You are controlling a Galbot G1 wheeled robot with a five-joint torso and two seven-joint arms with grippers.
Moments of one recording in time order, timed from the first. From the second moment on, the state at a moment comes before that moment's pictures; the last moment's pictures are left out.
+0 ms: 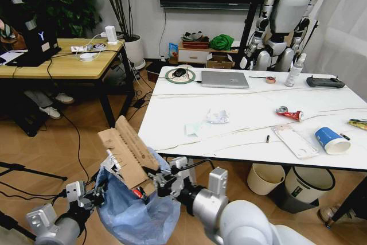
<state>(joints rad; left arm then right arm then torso) 1.96 -0.99 -0.76 -2.37 -1.03 0.29 -0.35 -0.96 1.01 -0.40 2.32 1.08 -0.38 0.44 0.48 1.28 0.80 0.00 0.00</state>
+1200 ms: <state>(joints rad) 1.96 -1.02 -0.72 -2.36 -1.00 0.28 -0.35 -0.95 1.07 -0.21 2.28 1.03 -0.44 0.49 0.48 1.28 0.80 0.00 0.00</state>
